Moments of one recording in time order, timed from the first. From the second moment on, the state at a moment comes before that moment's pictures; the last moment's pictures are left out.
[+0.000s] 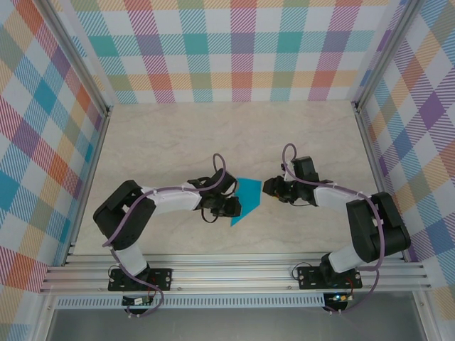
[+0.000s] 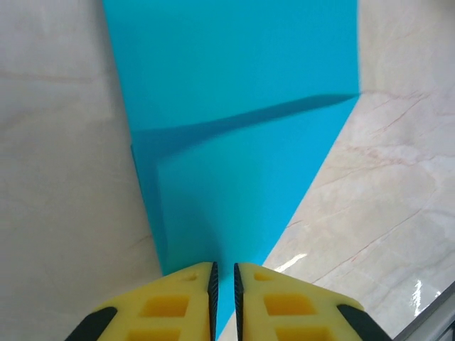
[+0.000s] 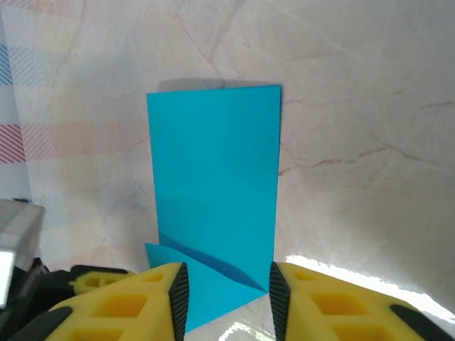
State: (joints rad) left arm -0.81 1.73 0.96 -0.31 0.27 -0.68; right arm 0.32 1.49 0.63 -0.06 -0.58 0.68
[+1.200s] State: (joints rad) left arm -0.77 1.83 1.04 -0.32 0.16 -0.67; right arm 0.37 1.62 0.64 -0.02 -0.69 0.80
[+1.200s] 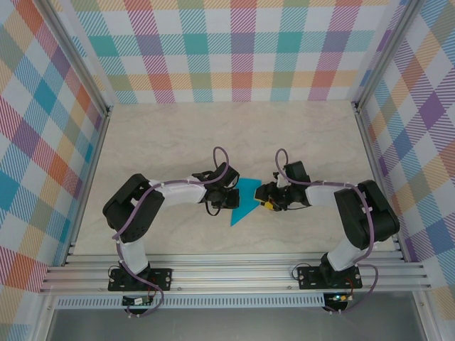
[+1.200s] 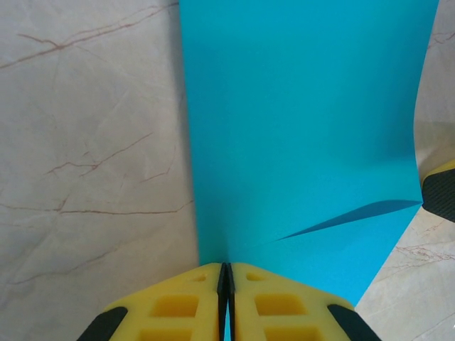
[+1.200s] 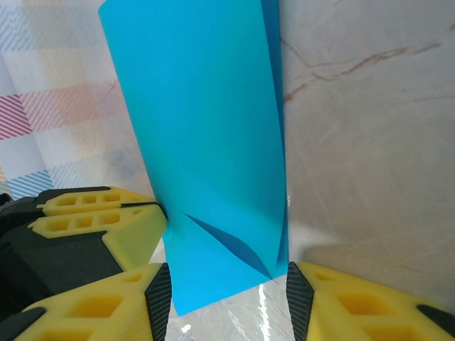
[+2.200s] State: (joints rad) left arm -0.77 1.83 1.04 -0.32 0.17 -0.67; right arm 0.38 1.64 0.66 0.01 -0.69 0.91
